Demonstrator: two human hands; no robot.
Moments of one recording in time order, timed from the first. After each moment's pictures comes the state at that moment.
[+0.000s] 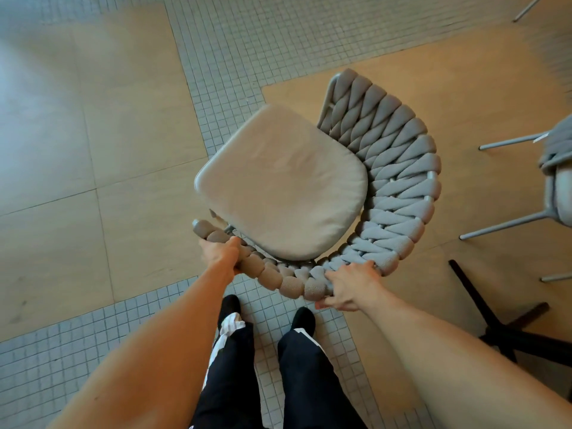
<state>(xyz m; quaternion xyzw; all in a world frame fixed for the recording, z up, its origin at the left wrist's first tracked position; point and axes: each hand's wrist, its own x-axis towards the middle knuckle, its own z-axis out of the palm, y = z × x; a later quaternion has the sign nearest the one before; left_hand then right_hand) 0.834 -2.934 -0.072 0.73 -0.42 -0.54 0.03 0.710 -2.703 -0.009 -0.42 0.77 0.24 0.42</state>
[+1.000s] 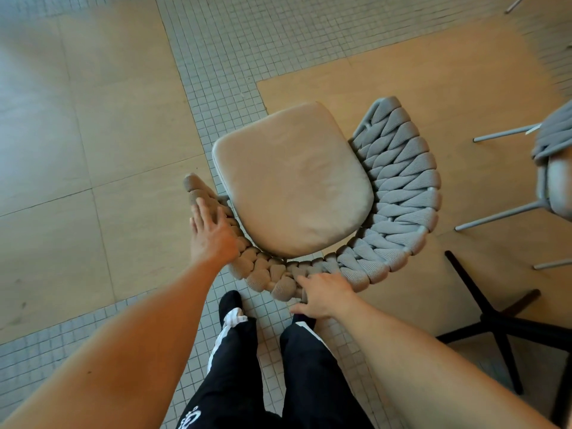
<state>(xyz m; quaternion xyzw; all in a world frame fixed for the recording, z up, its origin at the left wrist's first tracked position) 0.844 -2.964 -0.052 0.39 -0.88 -0.17 -0.21 0.764 -2.723 -0.037 -0.43 0.78 0.13 0.44</state>
